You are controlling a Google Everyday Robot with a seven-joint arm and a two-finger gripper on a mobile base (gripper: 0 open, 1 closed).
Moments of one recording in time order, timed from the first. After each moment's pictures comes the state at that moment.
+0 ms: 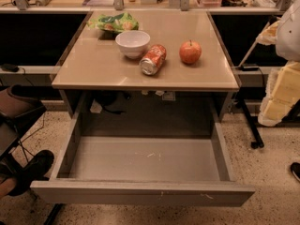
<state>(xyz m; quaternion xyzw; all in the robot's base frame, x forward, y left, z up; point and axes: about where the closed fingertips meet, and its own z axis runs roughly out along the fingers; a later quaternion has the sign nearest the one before) 0.438 -0.217 0.976 -0.60 0.78 -0.03 0.16</state>
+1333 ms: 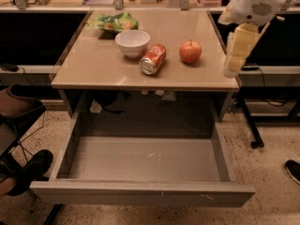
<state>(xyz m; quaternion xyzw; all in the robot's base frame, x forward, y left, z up) 0.556 -0.193 0.970 -0.64 0.75 0.00 0.14</state>
